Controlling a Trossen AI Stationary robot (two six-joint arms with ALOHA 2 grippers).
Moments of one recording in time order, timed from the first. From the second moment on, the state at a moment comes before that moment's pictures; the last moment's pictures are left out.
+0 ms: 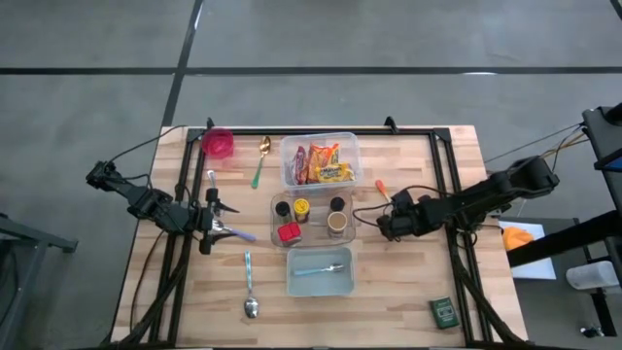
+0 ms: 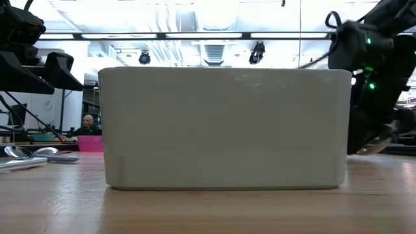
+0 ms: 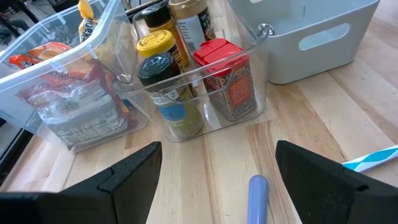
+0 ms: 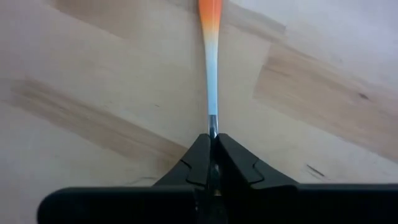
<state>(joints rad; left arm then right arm) -0.50 0.15 0.19 -0.56 -0.49 0.08 0.21 1.36 0.51 -0.64 0.52 1.35</state>
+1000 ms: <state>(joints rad) -0.50 0.15 0.19 -0.56 -0.49 0.08 0.45 1.15 0.53 -0.61 0.91 1.50</state>
